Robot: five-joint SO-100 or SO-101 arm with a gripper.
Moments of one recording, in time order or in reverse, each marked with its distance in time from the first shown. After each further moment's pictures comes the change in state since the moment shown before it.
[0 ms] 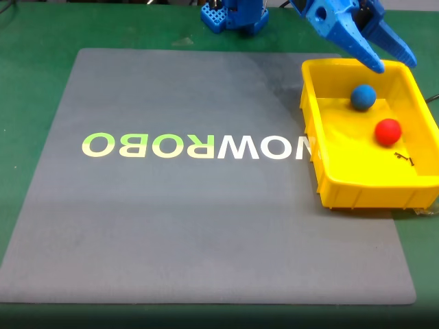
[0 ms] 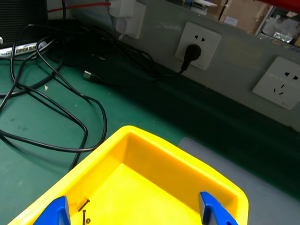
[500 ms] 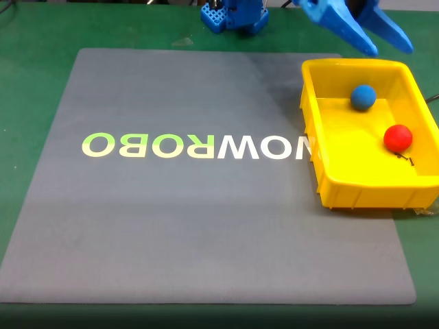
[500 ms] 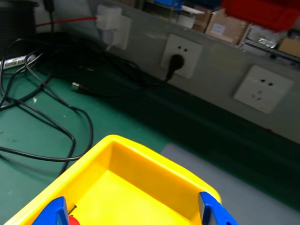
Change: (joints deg) arm 2.7 10.4 4.0 4.2 0.0
